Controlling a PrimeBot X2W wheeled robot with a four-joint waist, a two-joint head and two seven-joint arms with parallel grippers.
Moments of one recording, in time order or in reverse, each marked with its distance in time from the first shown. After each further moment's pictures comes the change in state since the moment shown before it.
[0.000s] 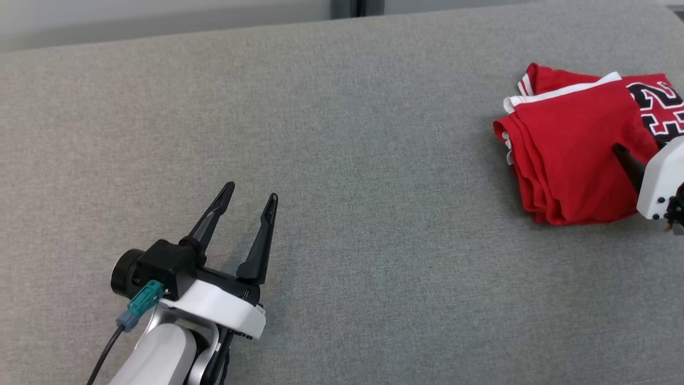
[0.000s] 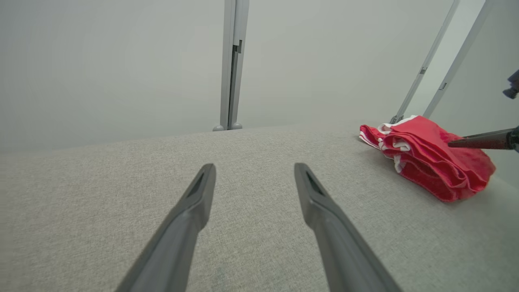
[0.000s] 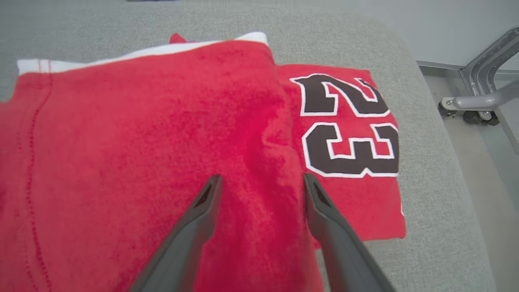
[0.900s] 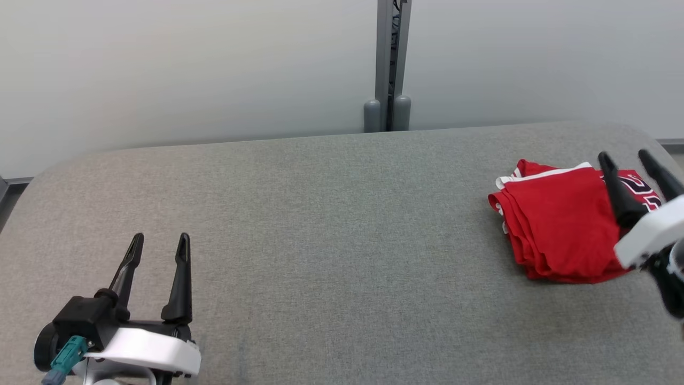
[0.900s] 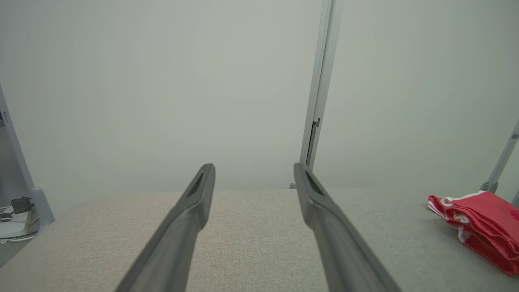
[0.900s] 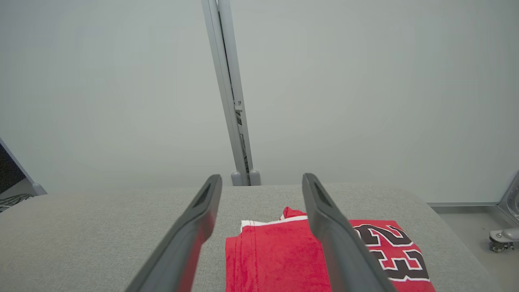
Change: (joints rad) left arm 0.223 0.081 0.161 -0.090 -0.071 0.130 -0.022; right arm 0.386 -0.008 -0.231 -0.496 0.006 0.000 -0.250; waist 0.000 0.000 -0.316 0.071
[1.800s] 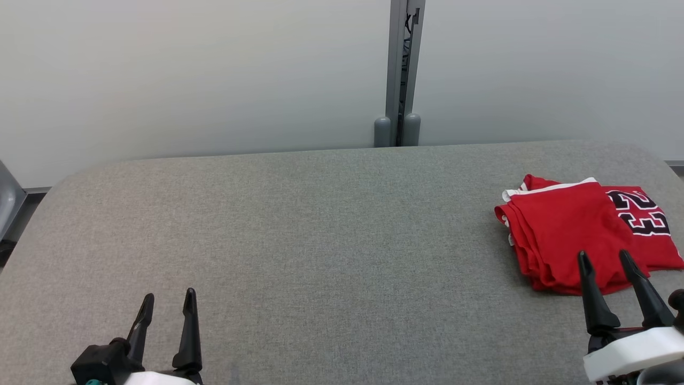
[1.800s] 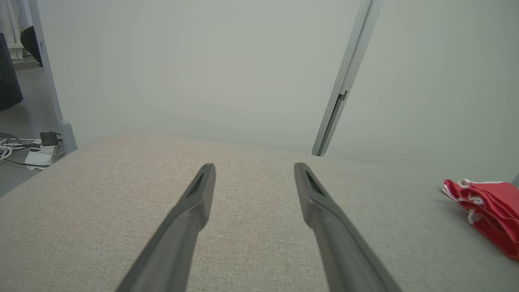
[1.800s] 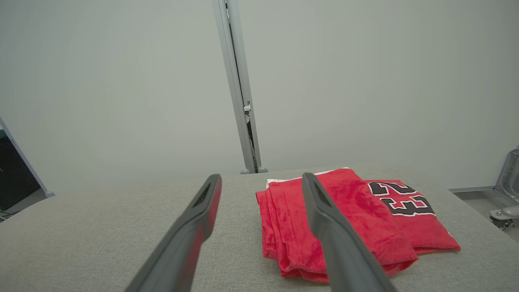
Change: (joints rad) left arm 0.125 -0.096 0.039 0.103 -0.016 -0.008 -0.019; right arm 0.518 0.282 -0.316 -0.371 -0.318 0.000 -0.100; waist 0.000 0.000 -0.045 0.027
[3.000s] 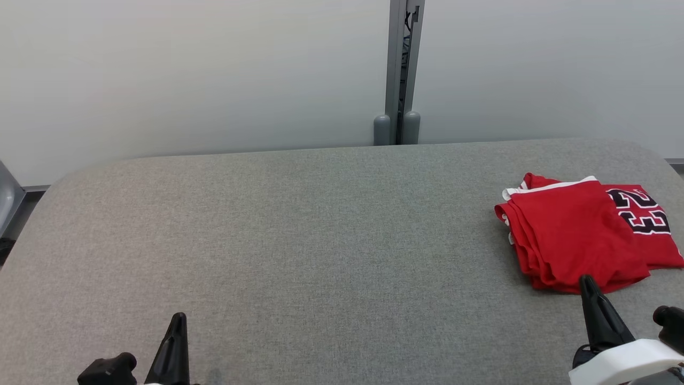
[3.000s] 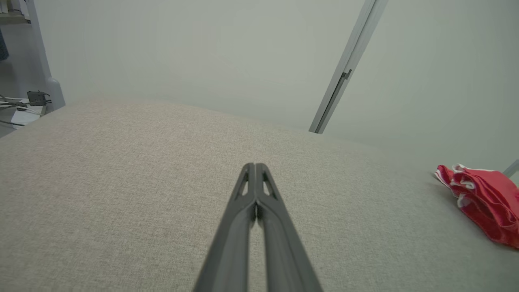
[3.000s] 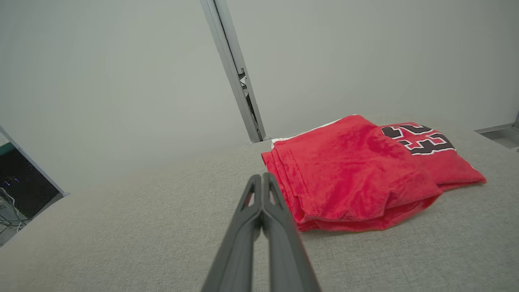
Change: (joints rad) left arm 0.035 -0.047 0.026 0.041 -0.024 -0.052 0.033; right arm 0.028 0.067 -0.010 0.032 0.066 0.000 0.064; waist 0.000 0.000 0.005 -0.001
